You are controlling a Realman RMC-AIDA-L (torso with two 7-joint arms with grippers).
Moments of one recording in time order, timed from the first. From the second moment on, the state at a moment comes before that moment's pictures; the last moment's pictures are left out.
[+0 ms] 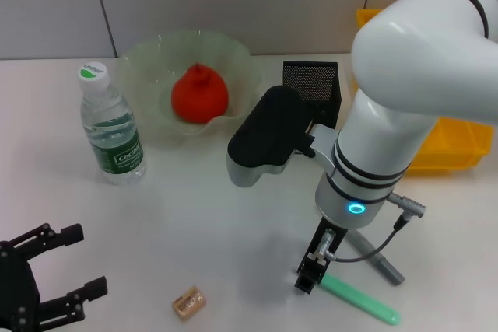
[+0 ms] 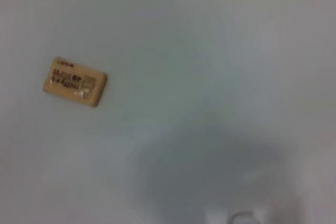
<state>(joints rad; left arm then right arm) -0.13 -1.99 0.77 0.65 1.71 1.77 -0.99 0.96 2.09 -1.94 -0.99 -2.44 -1.42 2.87</state>
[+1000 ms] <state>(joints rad) -0.11 -1.99 0.74 0.65 1.71 1.77 -0.98 0.92 2.08 -1.85 -1.15 -2.45 -1.52 2.84</state>
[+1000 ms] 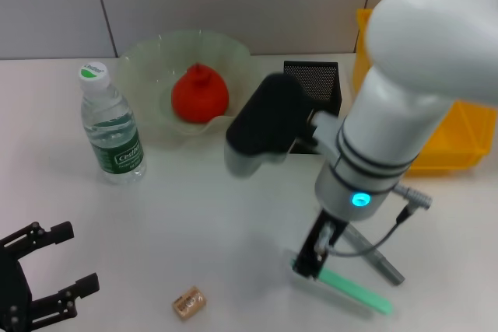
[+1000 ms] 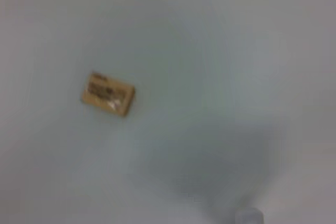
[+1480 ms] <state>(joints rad) -0.11 -2.00 0.74 0.64 1.71 1.77 -0.97 0.78 2.08 -1.48 -1.50 -2.52 -1.48 2.70</state>
